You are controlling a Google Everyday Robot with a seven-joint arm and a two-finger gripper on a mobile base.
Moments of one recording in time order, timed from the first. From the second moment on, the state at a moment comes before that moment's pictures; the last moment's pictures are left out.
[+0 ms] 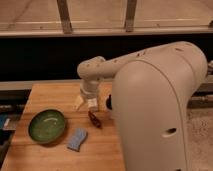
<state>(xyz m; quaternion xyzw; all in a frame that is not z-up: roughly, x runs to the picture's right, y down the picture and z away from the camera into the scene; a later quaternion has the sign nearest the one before) -0.105 0.084 0.783 -0.36 0.05 0.45 0.82</state>
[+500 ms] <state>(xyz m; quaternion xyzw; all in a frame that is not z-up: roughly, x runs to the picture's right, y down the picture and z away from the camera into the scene) -0.118 0.086 0.776 -0.39 0.01 0.43 0.82</state>
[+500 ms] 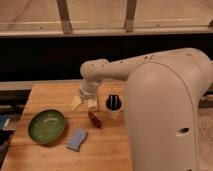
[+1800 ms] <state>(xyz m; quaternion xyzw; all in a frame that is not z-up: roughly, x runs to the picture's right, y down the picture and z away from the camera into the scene) -0.164 0.168 0.847 -0.38 0.20 0.30 0.85</state>
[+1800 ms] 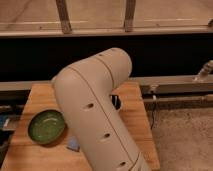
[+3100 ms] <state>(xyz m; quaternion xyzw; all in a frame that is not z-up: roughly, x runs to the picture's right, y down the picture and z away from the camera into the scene) -0.229 0.187 0.859 -0.42 0.14 0.26 0.86</state>
